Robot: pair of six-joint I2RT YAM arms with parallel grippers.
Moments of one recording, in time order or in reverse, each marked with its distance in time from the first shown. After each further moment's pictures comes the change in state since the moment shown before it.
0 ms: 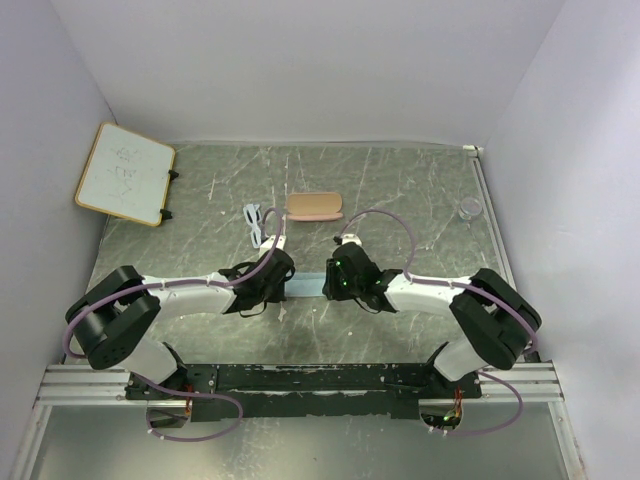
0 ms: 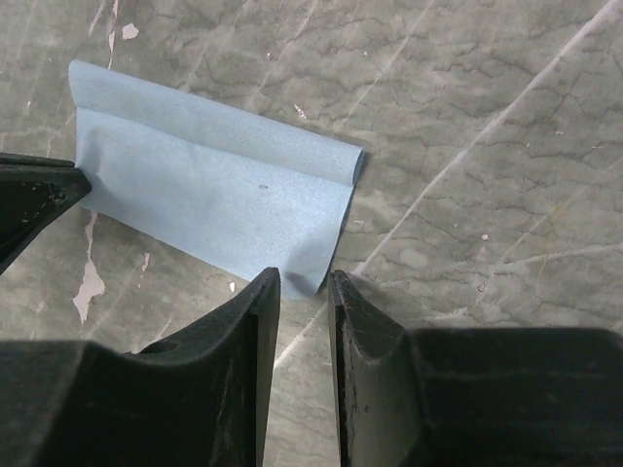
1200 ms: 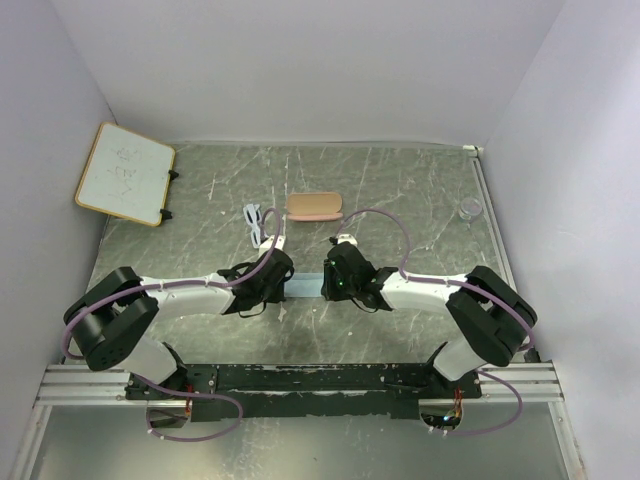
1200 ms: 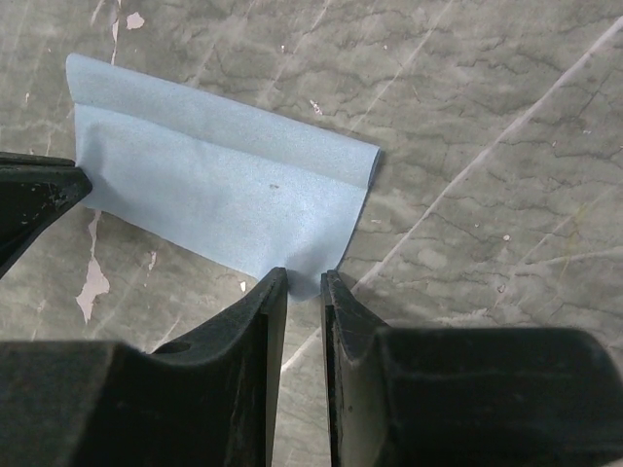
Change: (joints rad) left arm 0.000 -0.011 -0.008 0.003 0.003 0.000; right arm 0.024 0.027 0.039 -0.038 0.010 0.006
